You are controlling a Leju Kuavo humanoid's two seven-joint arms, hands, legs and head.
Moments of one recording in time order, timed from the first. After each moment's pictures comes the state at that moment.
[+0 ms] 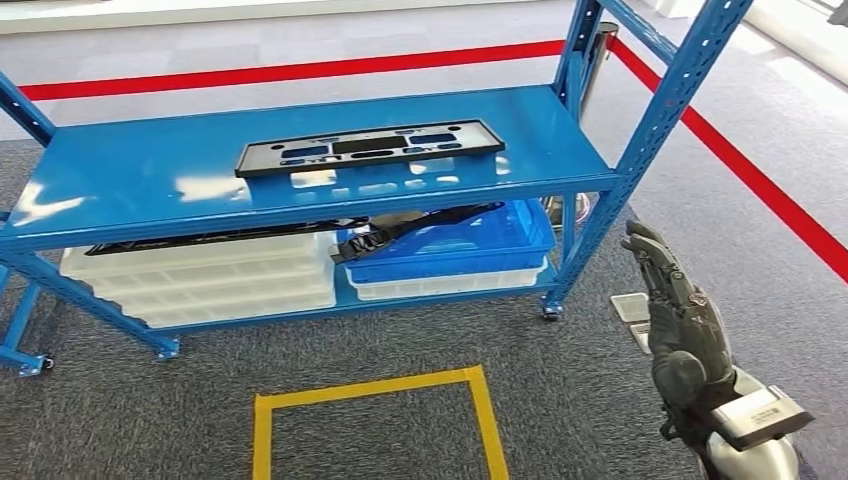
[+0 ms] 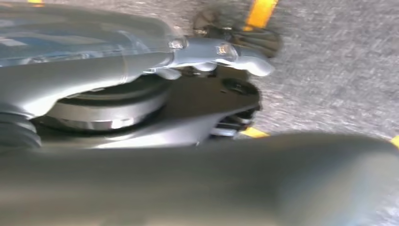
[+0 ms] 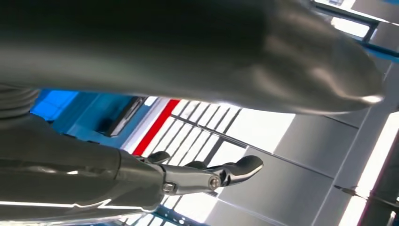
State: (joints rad) left arm -0.04 -0.18 0.54 -0.22 0.01 -0.14 -0.11; right arm 0.11 -0.16 0.04 -2.09 0.22 0.17 -0.40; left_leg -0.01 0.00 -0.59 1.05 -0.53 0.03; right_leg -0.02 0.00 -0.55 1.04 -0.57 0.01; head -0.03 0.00
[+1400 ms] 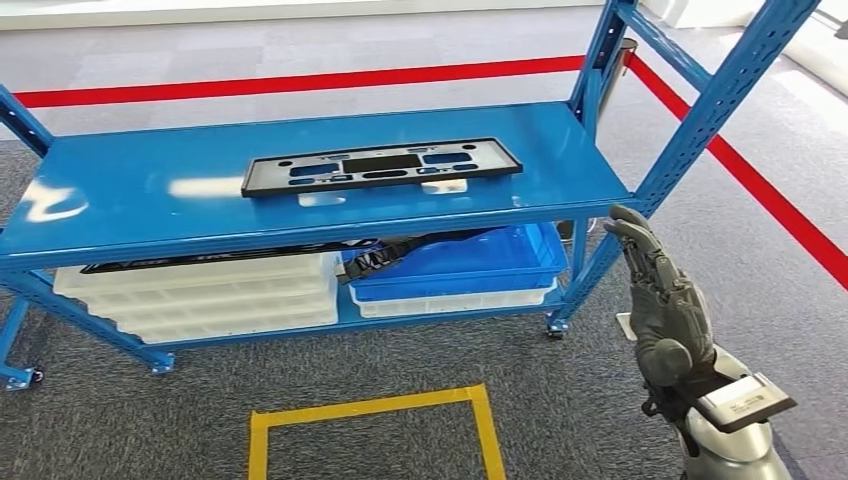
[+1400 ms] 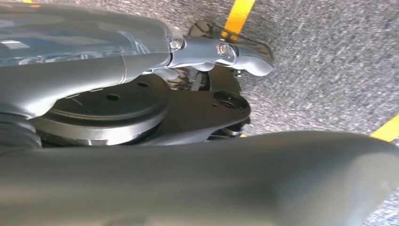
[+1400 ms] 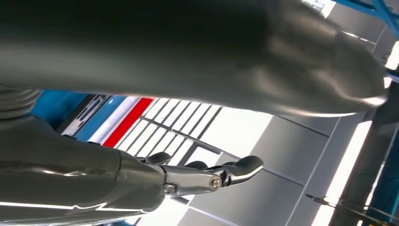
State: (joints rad) left arm -0.03 -0.17 0.57 -0.22 0.00 -0.12 -0.12; right arm 0.01 -0.16 0.08 -2.01 0.22 0.17 -0.47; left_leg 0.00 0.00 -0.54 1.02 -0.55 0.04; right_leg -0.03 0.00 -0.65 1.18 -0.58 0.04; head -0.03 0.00
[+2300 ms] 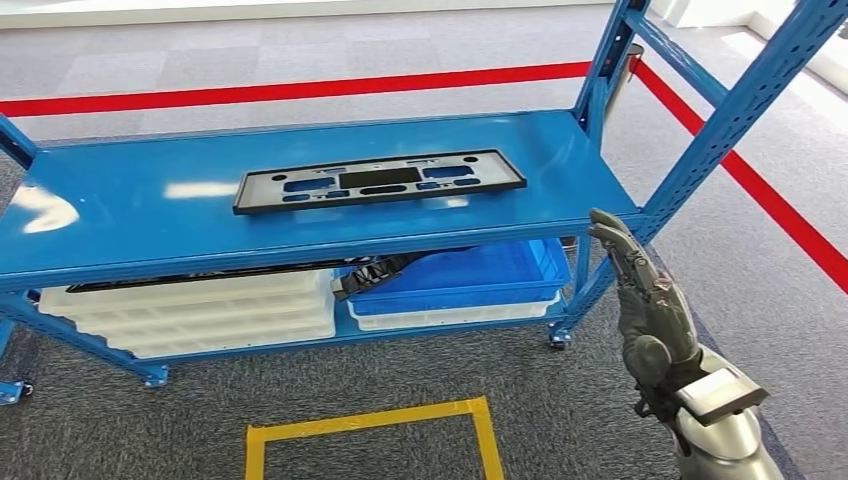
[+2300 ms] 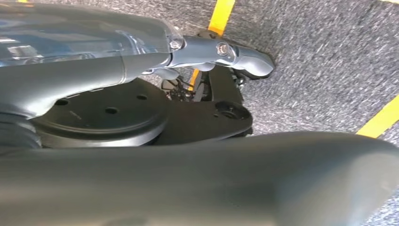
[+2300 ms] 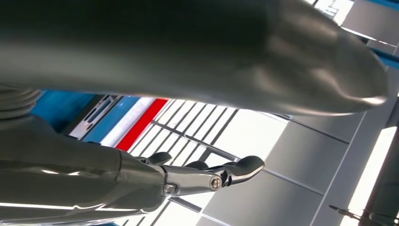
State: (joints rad) left arm -0.03 -0.15 0.57 -0.22 -0.04 -0.12 -0.11; right arm 0.01 -0.16 0.09 -1.98 0.24 0.18 -0.45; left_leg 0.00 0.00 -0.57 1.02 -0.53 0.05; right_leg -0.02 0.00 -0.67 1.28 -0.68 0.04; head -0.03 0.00
